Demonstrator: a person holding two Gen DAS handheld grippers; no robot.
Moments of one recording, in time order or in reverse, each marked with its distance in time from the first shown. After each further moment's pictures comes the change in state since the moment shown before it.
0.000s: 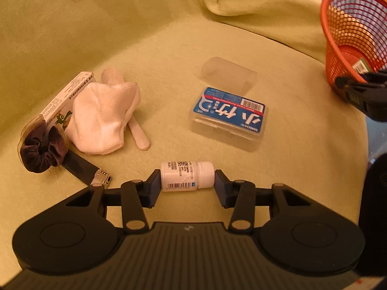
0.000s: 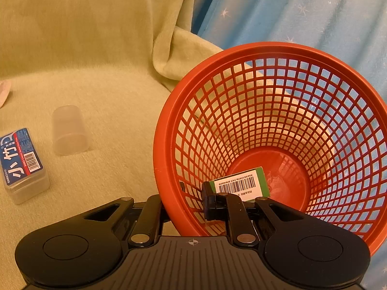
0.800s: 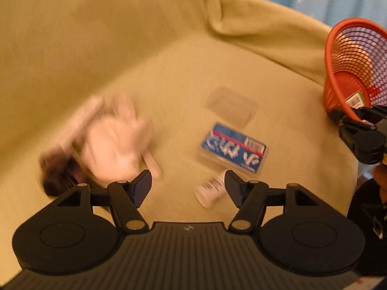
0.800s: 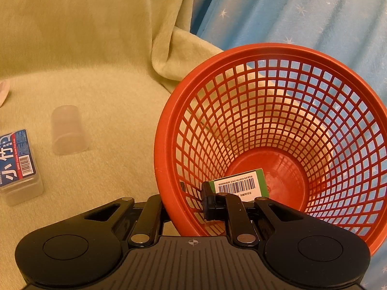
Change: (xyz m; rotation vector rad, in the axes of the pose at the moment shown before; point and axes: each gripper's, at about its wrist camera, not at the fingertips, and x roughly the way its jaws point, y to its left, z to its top) left arm -0.015 0.015 0.031 -0.063 -0.020 -0.026; right arm 0.007 0.008 0.004 -0.002 0.001 -0.009
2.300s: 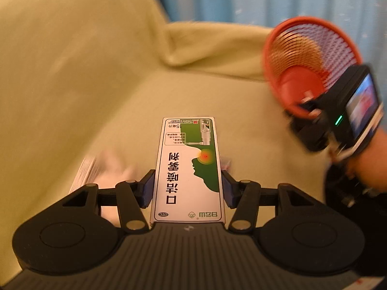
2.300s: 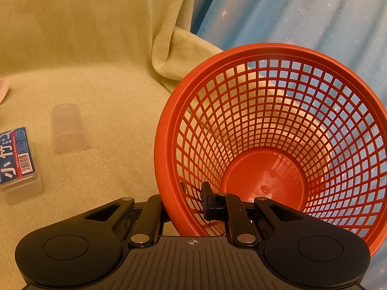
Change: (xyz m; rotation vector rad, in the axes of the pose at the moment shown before) left arm -0.053 -0.001 0.018 0.347 -0.139 -0.116; right arm -0.002 0.001 0.000 -0.014 0.003 -0.011
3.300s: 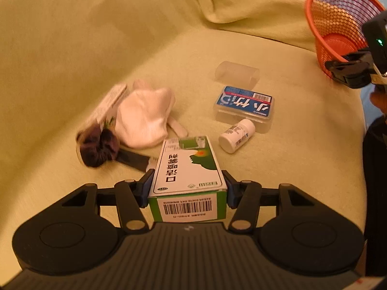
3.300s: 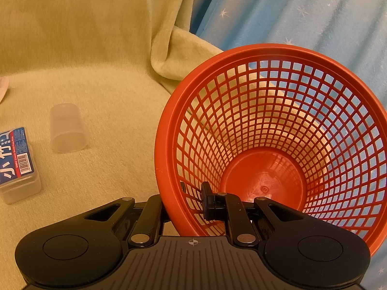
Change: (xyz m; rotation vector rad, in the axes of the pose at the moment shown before) left arm 0.014 0.020 -0.102 -0.168 0.133 0.175; right arm 0.001 0.001 0.000 0.002 0.000 -0.004
